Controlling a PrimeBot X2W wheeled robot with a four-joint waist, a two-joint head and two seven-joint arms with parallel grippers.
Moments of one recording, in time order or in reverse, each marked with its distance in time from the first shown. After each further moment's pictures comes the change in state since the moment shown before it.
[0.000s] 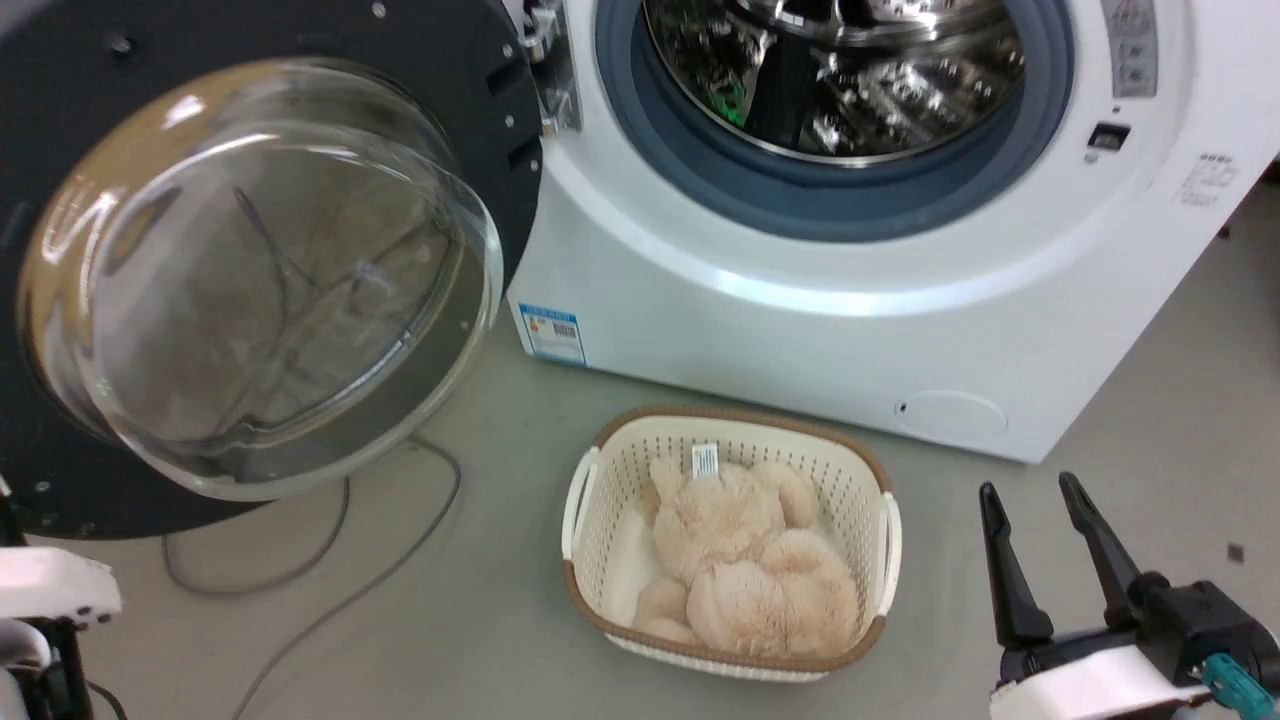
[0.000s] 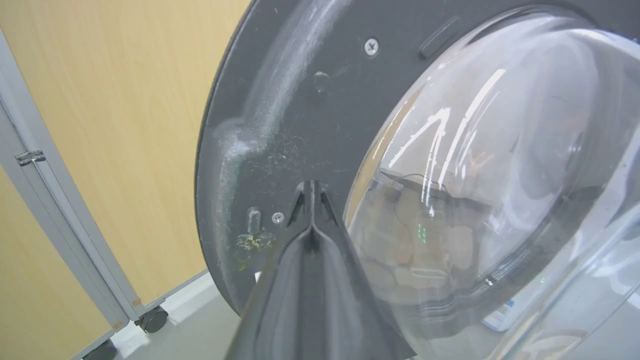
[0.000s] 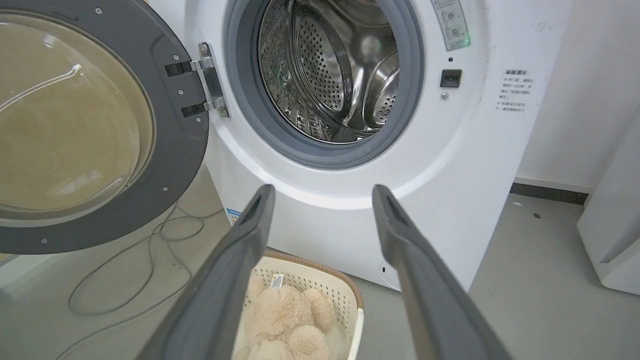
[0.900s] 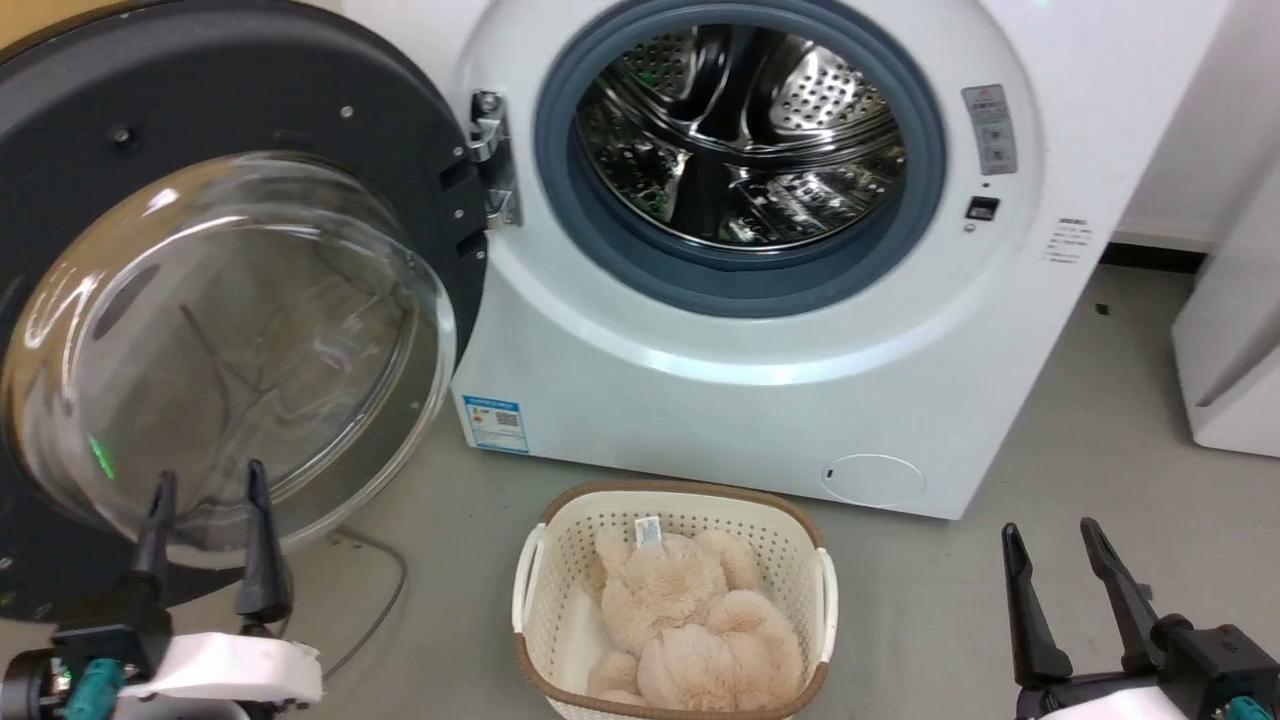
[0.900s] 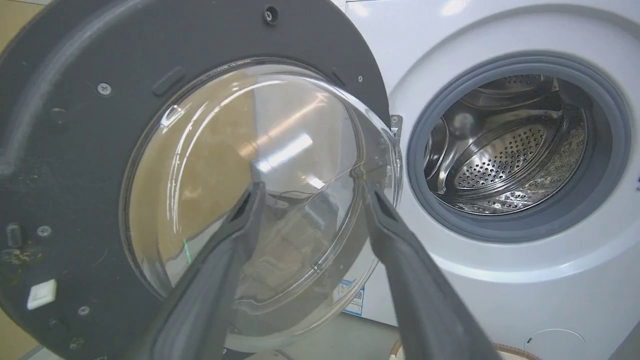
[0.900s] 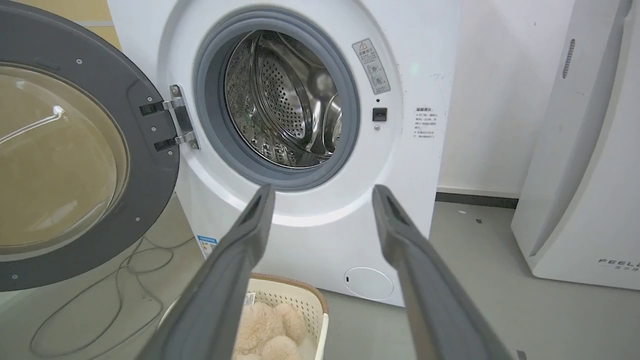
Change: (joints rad) left arm 0.261 -0.155 -0.266 -0.311 0.014 -0.016 0.000; right arm 0.083 0.004 -0.030 -0.017 0.042 0.000 0.000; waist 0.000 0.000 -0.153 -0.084
